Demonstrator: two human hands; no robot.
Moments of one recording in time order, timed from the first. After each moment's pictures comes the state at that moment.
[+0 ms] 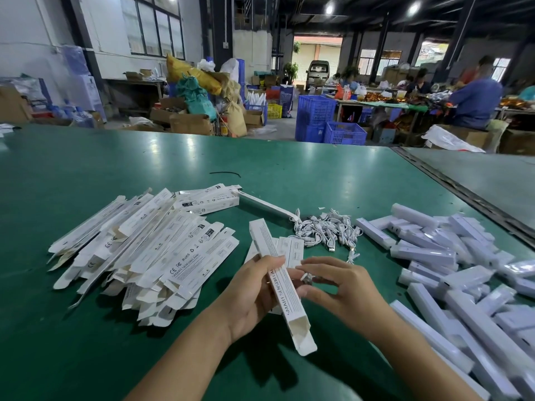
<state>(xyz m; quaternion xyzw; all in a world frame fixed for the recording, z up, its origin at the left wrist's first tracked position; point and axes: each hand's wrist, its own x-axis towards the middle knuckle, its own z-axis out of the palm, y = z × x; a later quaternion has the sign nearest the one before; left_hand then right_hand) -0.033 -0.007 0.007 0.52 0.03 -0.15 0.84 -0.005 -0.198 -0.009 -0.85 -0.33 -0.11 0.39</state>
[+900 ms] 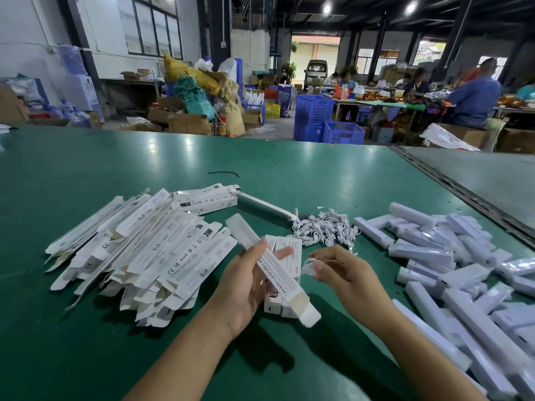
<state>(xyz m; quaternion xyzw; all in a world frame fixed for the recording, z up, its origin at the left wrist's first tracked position) -0.028 -0.005 0.005 0.47 0.05 -0.07 0.88 0.001 -0.202 -0.011 -0.82 -0.20 -0.06 0.54</state>
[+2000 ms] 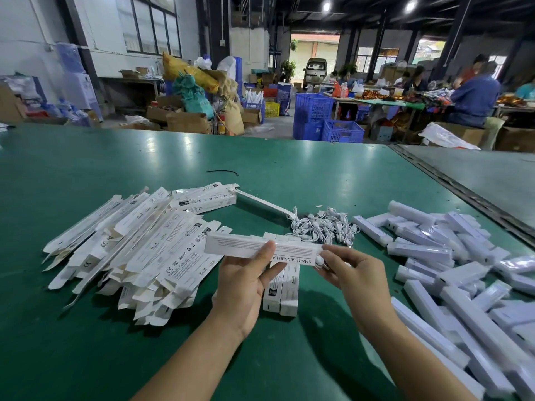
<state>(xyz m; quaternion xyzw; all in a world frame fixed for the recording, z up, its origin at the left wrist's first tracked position) -0.029 -0.018 -0.003 0.39 0.03 0.10 0.91 -0.002 -0.186 -0.006 -0.64 0.02 -0.06 0.76</state>
